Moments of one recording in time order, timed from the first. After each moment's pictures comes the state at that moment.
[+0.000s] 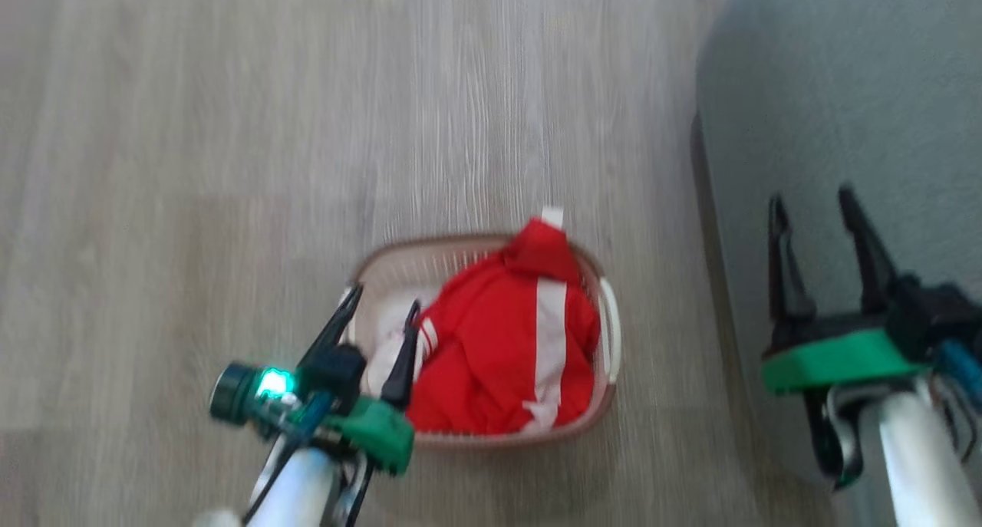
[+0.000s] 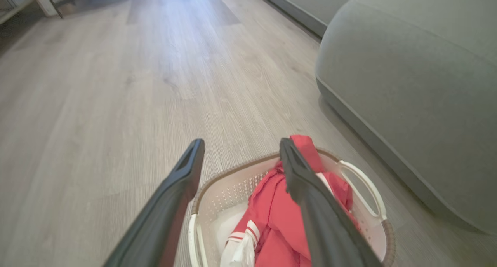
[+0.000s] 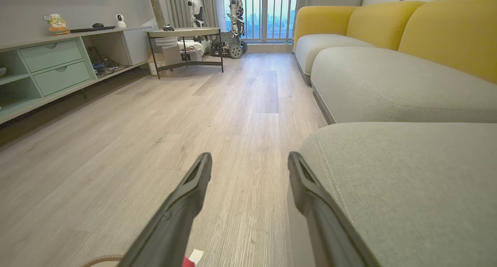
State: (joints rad) left arm -0.15 0.05 -0.35 0.35 0.00 0.04 -0.25; right arm -0.12 -0.04 -0.06 0.08 0.08 0.13 -0.25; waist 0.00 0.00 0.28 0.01
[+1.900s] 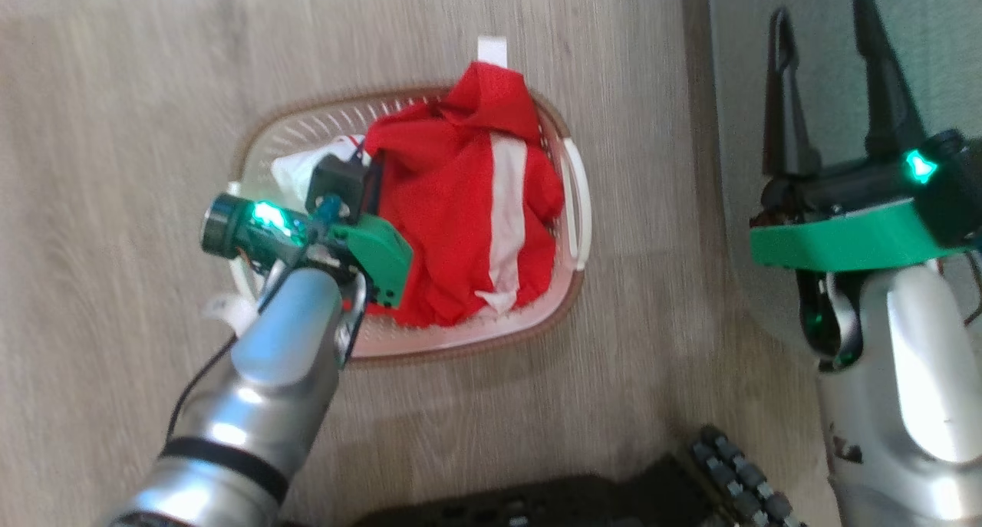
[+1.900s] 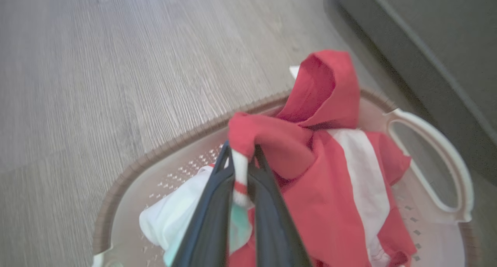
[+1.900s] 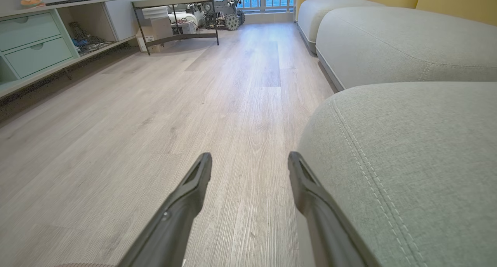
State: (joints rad) left arm -0.75 0.04 -0.54 0.92 -0.17 0.12 -0.25; right arm -0.42 -0.04 0.02 0.01 0.14 0.13 -0.26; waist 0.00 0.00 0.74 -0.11
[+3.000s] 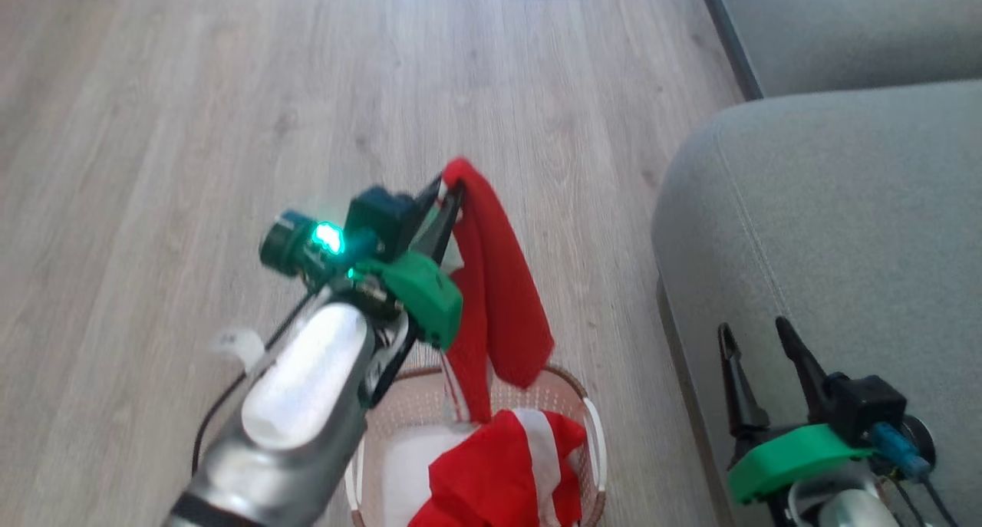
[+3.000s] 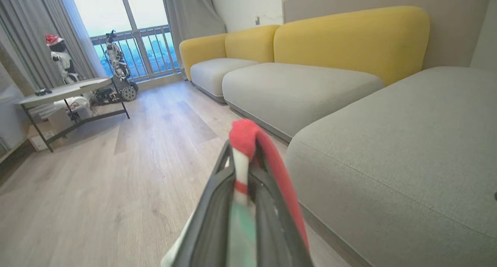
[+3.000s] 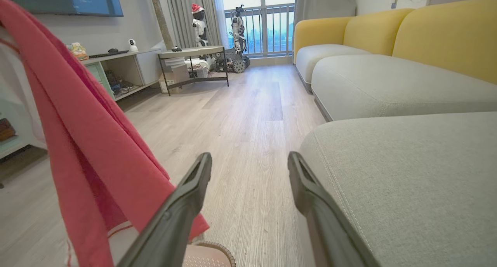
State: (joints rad) left arm -0.55 0.07 -0.57 0.48 -0.24 0.00 -0.10; right arm 0.02 -0.04 0.01 0.24 0.14 0.13 -0.26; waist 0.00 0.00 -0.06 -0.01
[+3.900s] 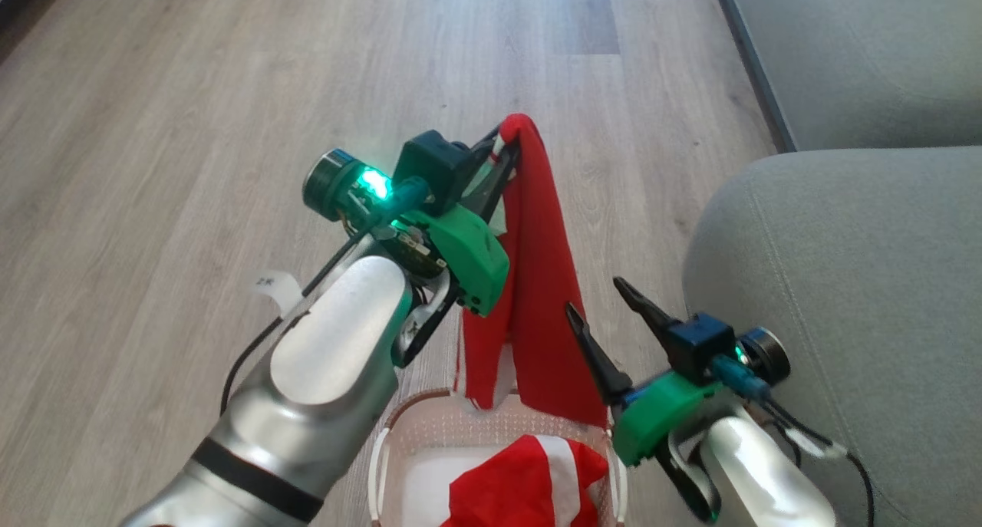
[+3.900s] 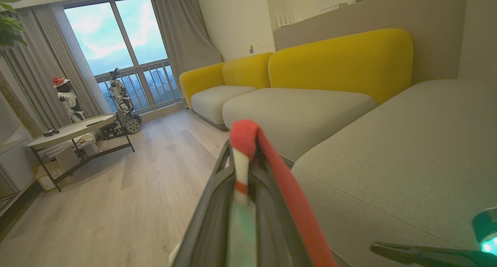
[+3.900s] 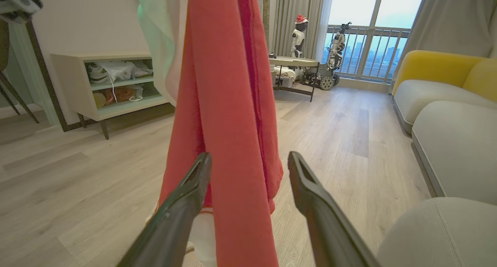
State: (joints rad) left arm -0.70 0.04 -0.68 0.49 -0.30 -0.02 -0.06; right arm -0.25 -0.05 0.38 0.46 0.16 0.13 -0.26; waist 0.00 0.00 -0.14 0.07
